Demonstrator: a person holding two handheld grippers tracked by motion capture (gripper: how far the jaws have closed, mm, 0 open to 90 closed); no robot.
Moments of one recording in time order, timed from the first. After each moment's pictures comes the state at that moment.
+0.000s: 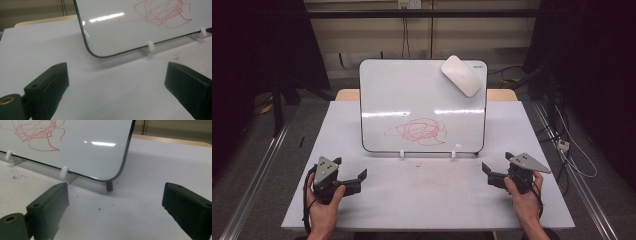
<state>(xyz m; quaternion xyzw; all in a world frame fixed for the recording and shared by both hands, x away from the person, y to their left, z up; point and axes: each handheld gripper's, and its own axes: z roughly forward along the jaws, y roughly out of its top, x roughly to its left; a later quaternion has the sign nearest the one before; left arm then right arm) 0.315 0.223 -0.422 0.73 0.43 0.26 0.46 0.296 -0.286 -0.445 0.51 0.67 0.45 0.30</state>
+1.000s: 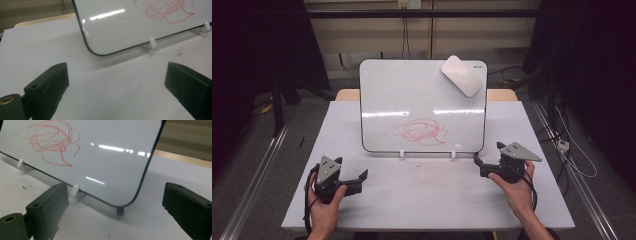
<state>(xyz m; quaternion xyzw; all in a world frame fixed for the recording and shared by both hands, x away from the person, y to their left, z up) 0.317 0.221 -0.424 0.75 0.42 0.26 0.45 0.322 -0.266 -0.421 0.46 0.70 0.46 0.31</state>
